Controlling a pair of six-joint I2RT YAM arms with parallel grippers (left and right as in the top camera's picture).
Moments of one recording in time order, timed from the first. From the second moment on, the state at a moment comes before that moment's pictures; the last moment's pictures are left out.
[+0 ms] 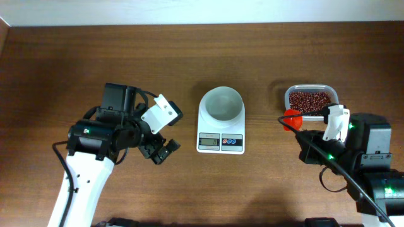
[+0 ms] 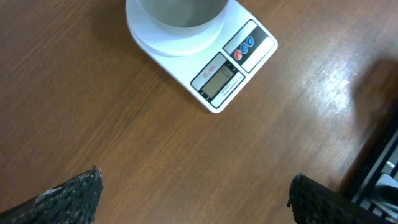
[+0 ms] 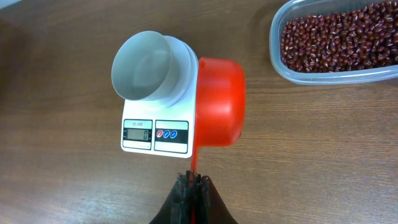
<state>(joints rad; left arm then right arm) -0.17 1.21 1.19 -1.12 0.40 0.64 0.01 0.86 1.02 -1.02 -0.32 0.24</state>
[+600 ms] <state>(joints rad) -0.17 1.22 1.19 -1.12 0.41 0.66 0.01 1.34 1.49 -1.18 0.12 0.14</state>
